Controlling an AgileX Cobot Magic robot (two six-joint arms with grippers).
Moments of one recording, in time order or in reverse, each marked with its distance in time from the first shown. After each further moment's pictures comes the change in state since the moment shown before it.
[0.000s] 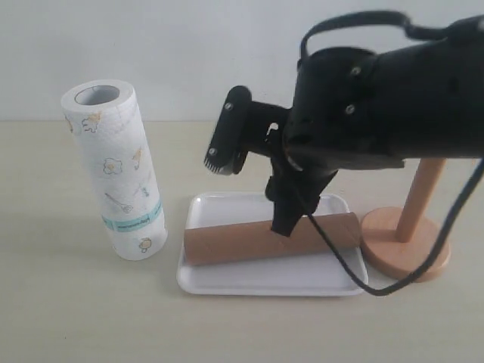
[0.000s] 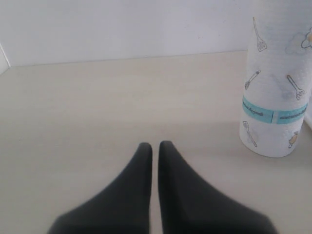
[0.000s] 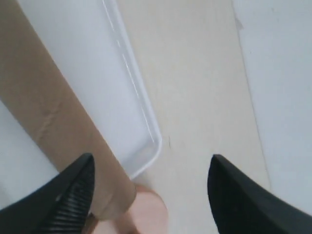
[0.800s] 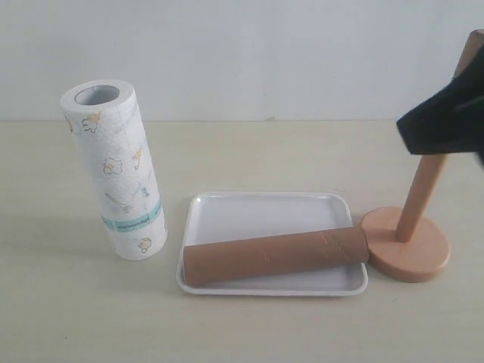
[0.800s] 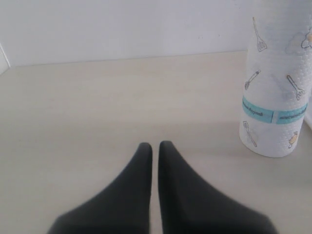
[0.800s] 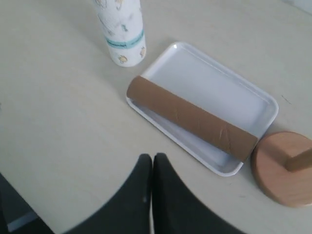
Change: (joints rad) left arm 0.000 0.000 0.000 0.000 0.000 0.000; right arm 0.000 -0.753 0.000 0.788 0.299 0.016
